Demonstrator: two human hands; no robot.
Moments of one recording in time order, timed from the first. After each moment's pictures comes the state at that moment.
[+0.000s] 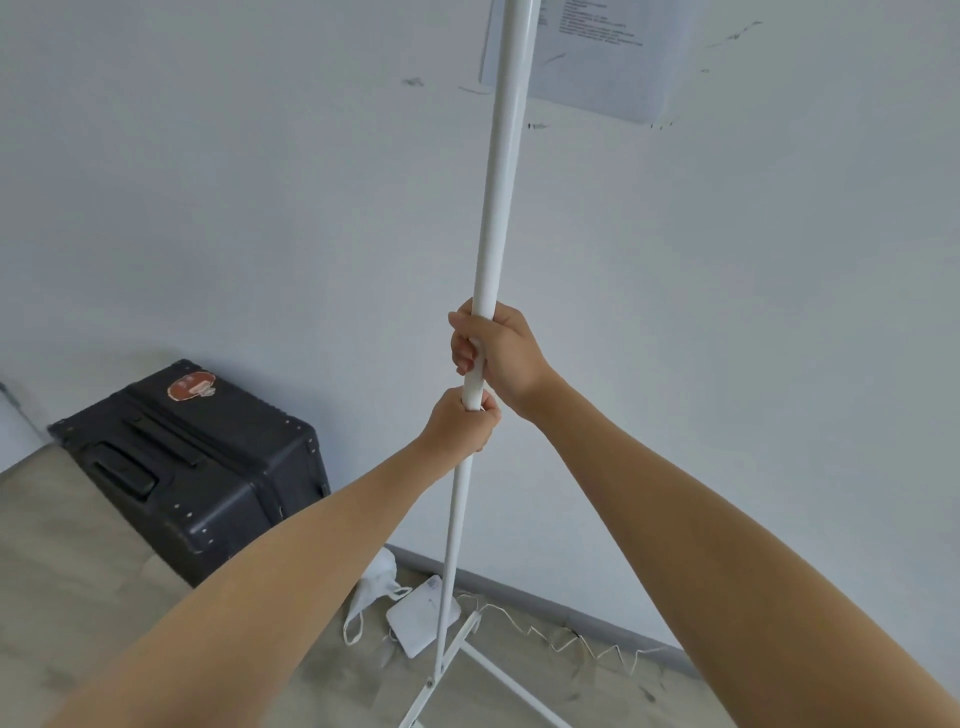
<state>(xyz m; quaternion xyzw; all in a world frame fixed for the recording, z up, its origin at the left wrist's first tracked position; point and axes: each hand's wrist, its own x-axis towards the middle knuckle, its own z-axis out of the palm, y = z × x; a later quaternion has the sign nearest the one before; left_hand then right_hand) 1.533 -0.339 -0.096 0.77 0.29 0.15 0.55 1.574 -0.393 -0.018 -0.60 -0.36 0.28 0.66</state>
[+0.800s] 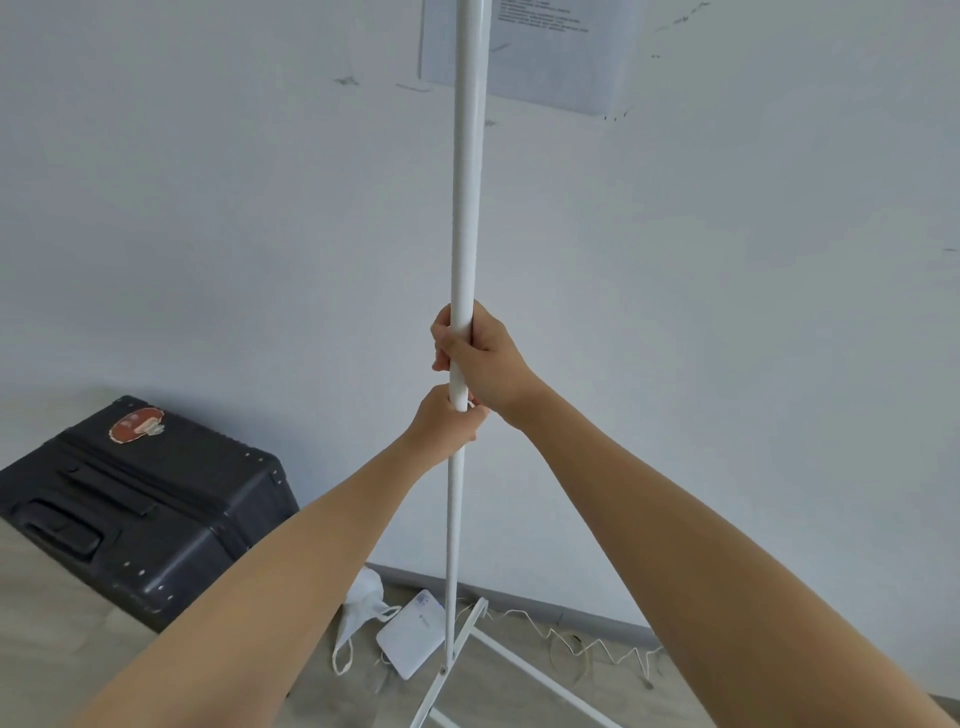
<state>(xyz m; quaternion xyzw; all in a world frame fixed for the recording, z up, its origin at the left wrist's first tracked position) 1.574 -0.321 -0.096 0.80 0.26 0.12 0.53 1.611 -0.390 -0.029 -0.67 -0.40 0.18 0.60</state>
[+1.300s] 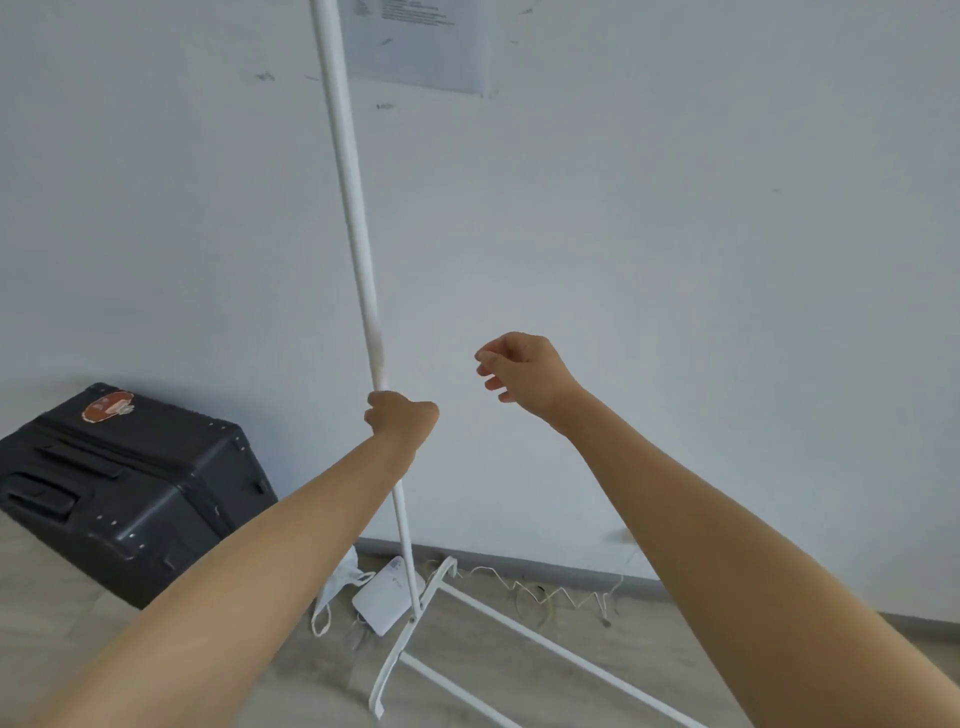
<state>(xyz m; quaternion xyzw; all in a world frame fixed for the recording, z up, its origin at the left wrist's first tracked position) 1.542 -0.441 -0.117 0.70 0.47 0.13 0.52 1.597 -0.574 -0.055 -0.78 -0.27 0.18 0.53</state>
